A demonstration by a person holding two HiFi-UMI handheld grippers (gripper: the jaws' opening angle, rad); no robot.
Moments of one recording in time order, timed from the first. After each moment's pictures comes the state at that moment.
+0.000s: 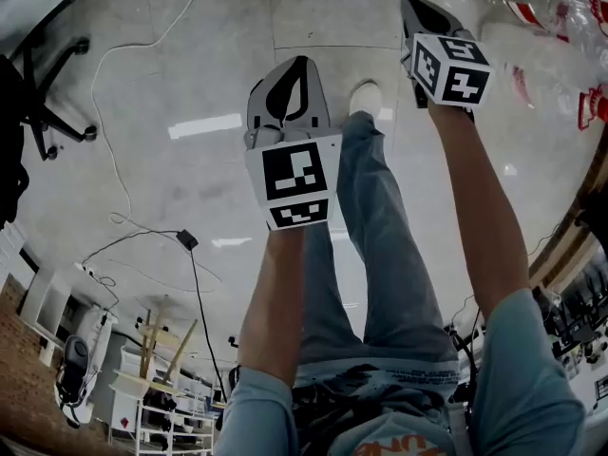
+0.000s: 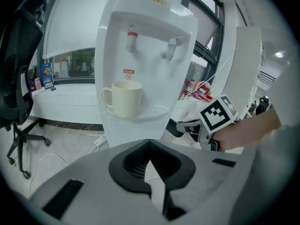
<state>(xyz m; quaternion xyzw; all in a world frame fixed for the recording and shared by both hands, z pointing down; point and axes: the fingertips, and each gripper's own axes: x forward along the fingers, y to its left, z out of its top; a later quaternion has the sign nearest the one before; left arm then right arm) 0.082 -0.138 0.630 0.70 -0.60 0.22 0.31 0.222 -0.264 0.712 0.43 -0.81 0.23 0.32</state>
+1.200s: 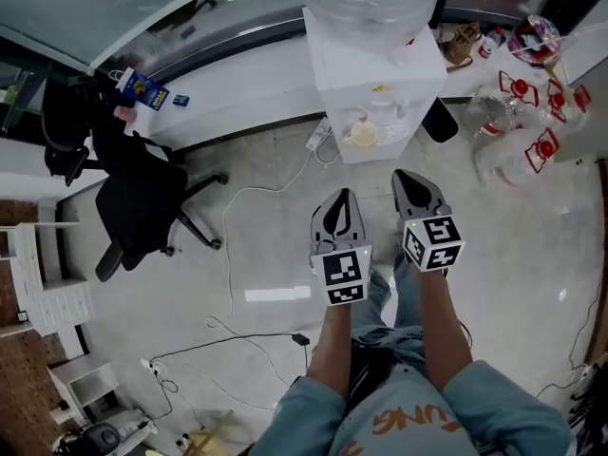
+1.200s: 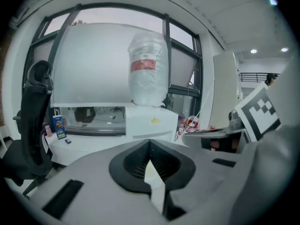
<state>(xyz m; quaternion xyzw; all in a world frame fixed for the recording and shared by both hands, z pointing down) 0.001 -0.064 0.269 0.75 -0.63 0.14 0.15 0.097 -0.104 0.294 0.46 -0.85 0.21 0.12</state>
